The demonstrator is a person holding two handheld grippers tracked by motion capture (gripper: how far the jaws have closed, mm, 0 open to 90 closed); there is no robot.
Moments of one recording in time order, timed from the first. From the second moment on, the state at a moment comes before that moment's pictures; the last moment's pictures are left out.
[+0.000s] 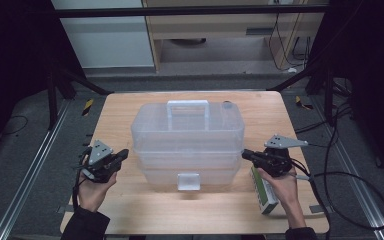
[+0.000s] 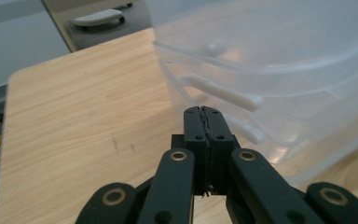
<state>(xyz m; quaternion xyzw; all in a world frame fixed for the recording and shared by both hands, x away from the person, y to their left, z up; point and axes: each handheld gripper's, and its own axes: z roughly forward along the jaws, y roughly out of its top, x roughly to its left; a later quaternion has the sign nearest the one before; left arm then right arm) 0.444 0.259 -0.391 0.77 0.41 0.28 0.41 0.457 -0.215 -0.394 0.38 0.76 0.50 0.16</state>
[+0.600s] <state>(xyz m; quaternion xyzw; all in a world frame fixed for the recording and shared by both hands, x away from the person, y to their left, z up) 0.446 0.245 -0.386 0.77 0.38 0.27 0.44 0.458 -0.215 -0.390 0.38 0.76 0.50 0.16</state>
